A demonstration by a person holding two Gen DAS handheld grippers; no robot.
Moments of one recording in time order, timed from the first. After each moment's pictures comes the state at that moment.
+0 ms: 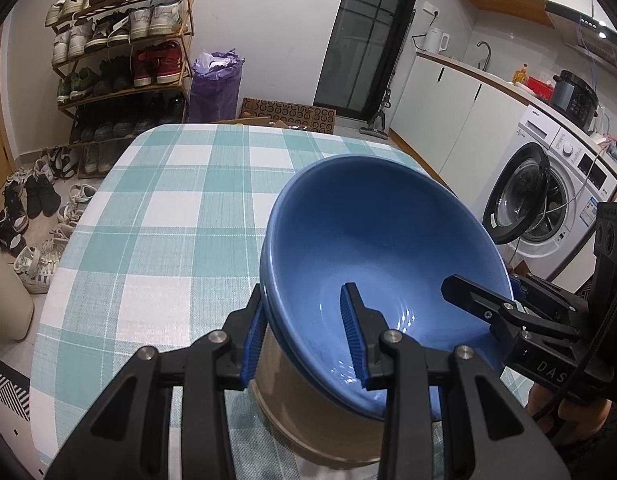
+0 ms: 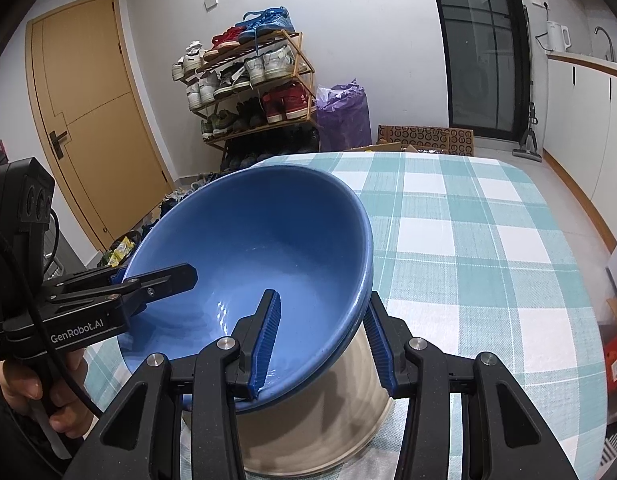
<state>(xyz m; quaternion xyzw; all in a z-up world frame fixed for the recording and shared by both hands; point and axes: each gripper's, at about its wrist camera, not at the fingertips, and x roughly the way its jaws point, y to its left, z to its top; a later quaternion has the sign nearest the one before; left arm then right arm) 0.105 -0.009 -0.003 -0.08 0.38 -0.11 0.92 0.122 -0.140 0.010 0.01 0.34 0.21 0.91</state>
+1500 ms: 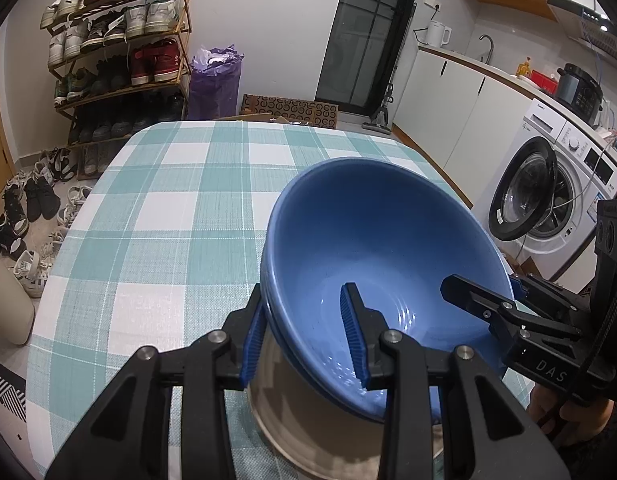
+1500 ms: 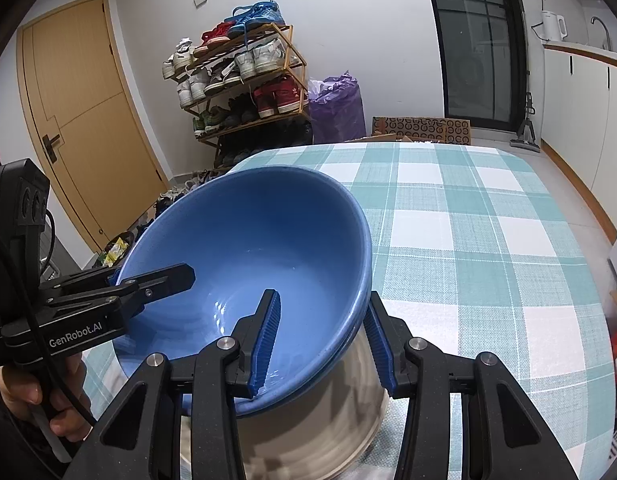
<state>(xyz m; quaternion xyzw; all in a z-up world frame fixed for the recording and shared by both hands) 0.121 -0.013 -0.012 -0.07 0.38 -0.11 0.91 0.142 -0.147 -0.002 0.02 0.36 0.21 0.91</state>
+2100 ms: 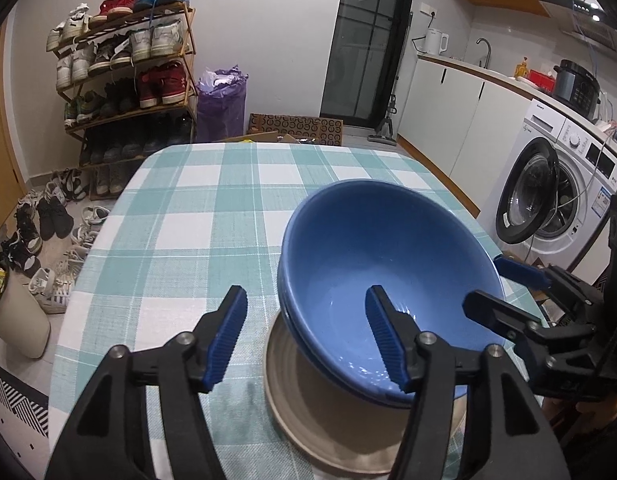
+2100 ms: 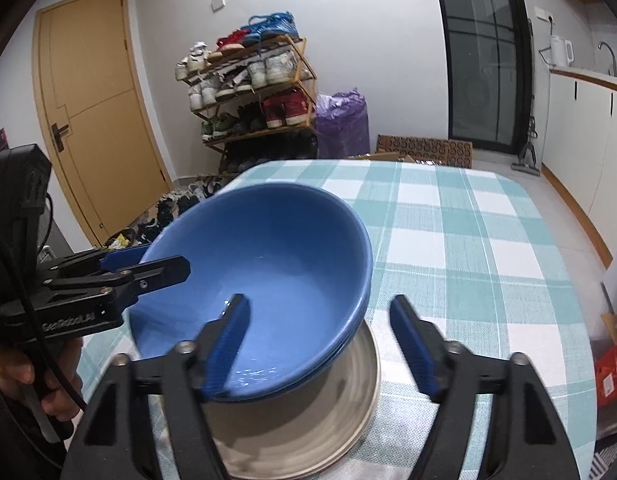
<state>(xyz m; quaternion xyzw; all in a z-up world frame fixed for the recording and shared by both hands) 0.104 -0.010 0.005 -0.05 0.36 -0.09 0.93 0.128 -0.152 0.011 -0.01 0.32 0.22 0.92</state>
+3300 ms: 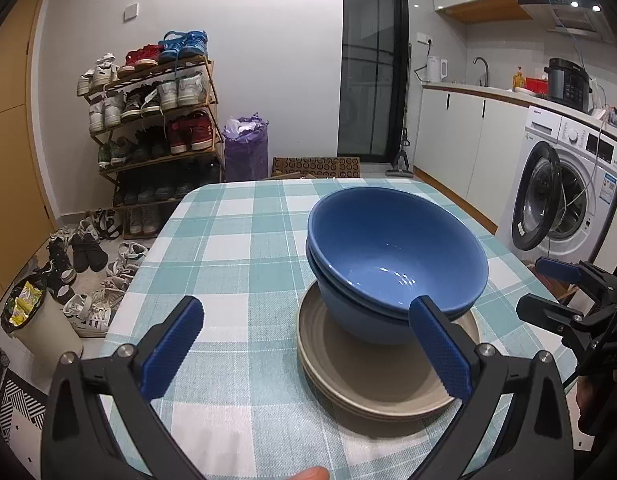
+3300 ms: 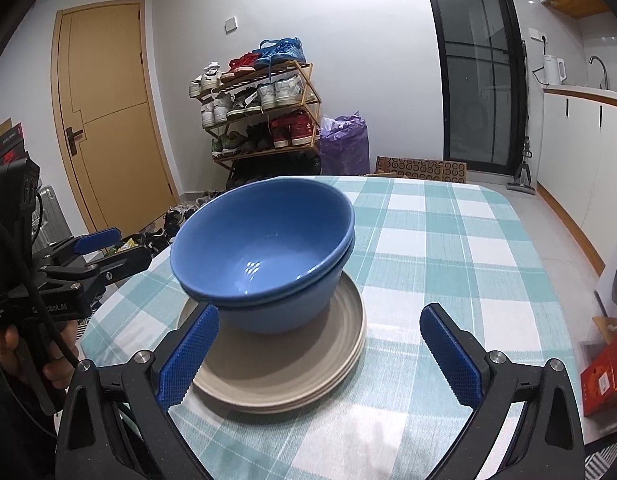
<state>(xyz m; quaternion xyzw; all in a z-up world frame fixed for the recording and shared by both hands) 0.019 -0.004 0.009 -0.01 0.27 -0.05 0.96 0.048 -0.182 0.007 -0.01 0.28 0.22 0.94</state>
